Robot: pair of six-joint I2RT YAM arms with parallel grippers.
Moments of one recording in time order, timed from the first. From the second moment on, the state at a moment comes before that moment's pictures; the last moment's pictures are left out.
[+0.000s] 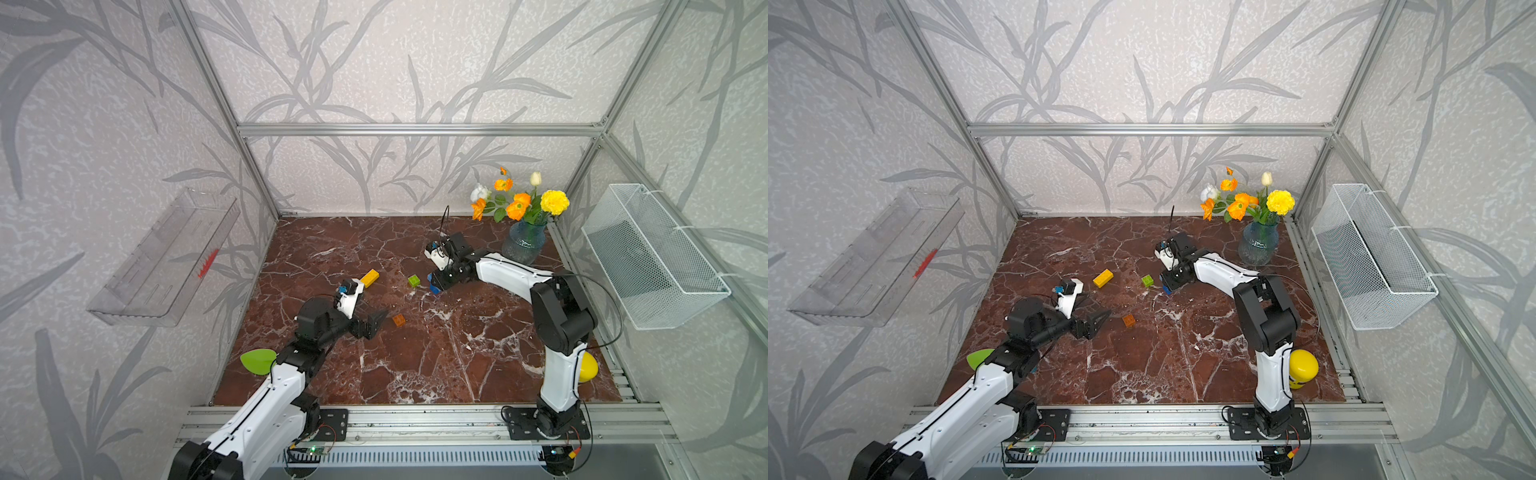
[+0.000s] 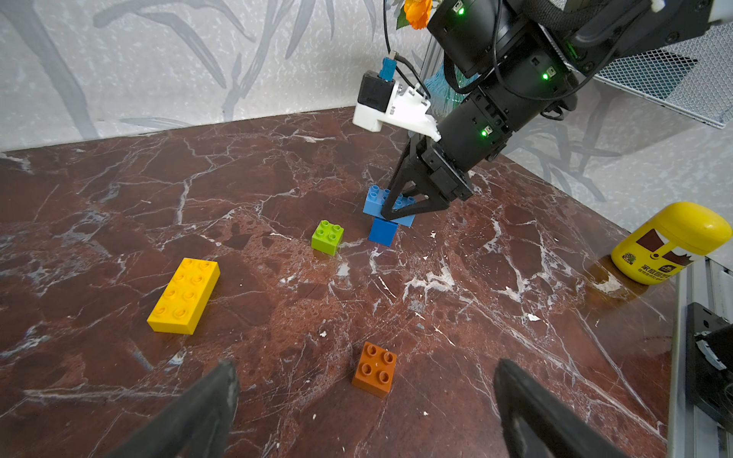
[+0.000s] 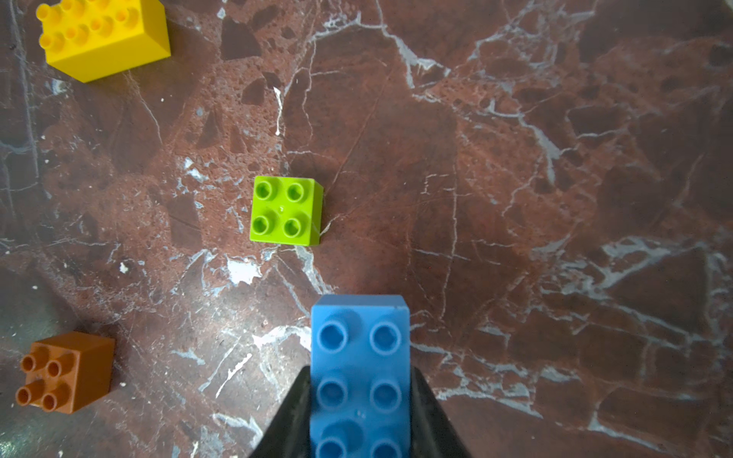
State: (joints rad) left arm -0.28 0.83 0.31 0.19 0.49 -0.05; right arm 0.51 1.97 1.40 -0.50 -0.17 -0.07
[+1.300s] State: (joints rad) left arm -0.28 0.83 0.31 0.19 0.48 -0.05; right arm 0.52 1.99 1.46 -0.69 -0.24 -0.21
